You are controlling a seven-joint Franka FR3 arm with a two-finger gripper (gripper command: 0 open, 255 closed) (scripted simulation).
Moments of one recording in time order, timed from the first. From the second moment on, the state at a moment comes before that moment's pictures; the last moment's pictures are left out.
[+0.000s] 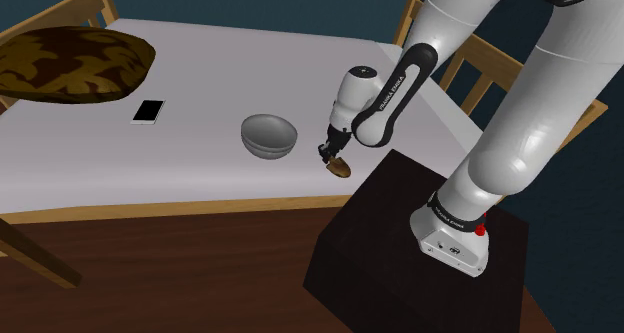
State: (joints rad) arm -0.12 0.13 0.07 -2.80 -0.23 3.04 0.35
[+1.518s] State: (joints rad) arm -0.12 -0.26 0.13 -2.81 0.03 2.65 0.17
